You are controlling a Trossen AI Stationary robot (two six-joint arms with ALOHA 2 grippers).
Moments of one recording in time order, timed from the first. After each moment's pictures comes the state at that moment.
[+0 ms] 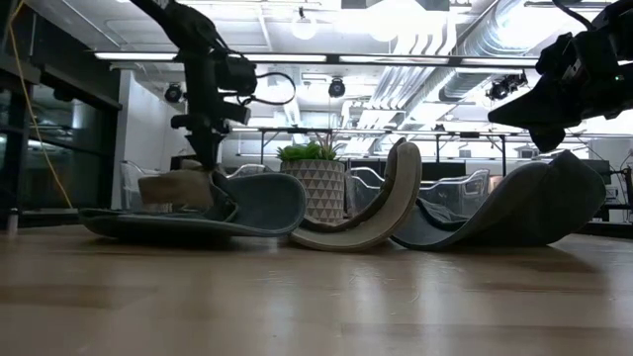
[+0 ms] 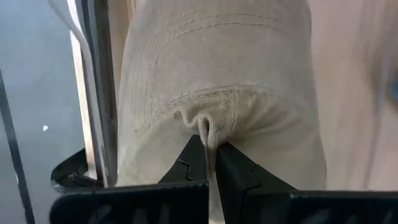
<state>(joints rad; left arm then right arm) 0.75 1.64 1.30 -0.96 -0.07 0.76 -0.27 0.03 0.08 -0.19 0.01 0.29</state>
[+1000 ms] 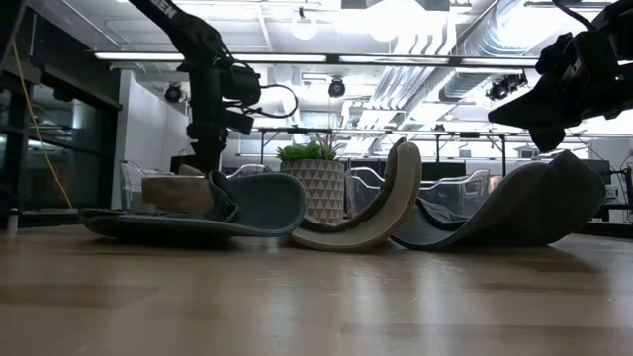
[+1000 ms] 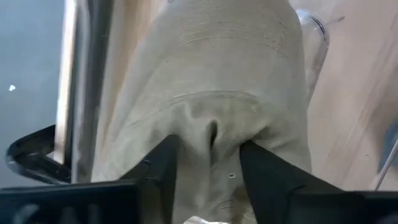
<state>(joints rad) 0.75 1.67 1.30 -0.94 -0.07 0.51 -0.27 0.03 0.08 -0.19 0.01 0.29</state>
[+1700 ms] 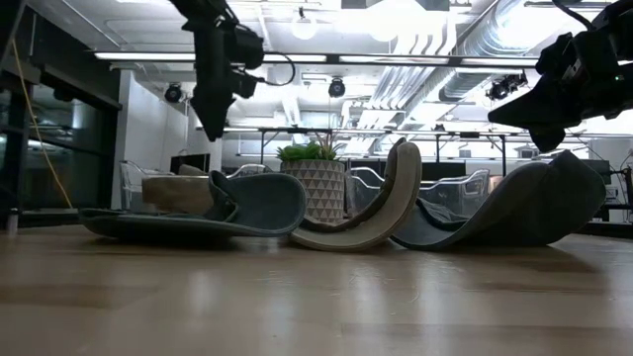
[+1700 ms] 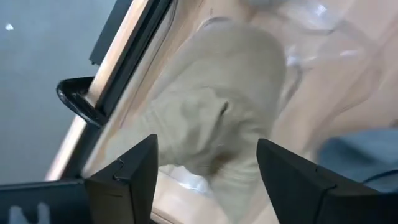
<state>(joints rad) 0.74 1.67 1.62 -1.27 -0.06 0.18 -0.27 0.03 0.08 -0.19 0.01 0.29</state>
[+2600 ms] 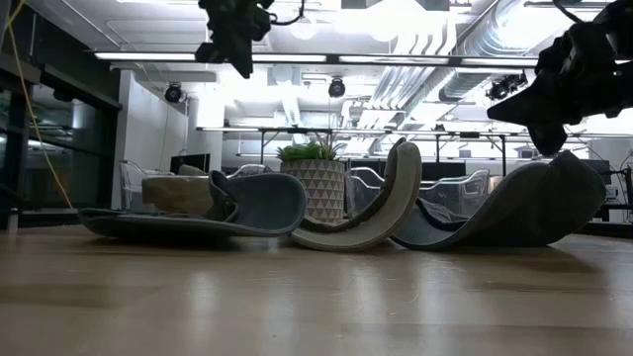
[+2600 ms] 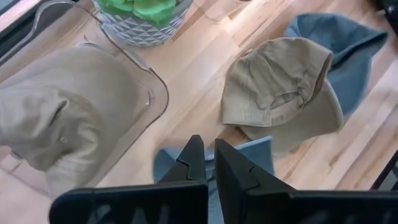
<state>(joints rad) 0.51 1.57 1.80 -1.33 0.18 -0.36 -0.27 0.03 0.08 -0.17 0.01 0.50</state>
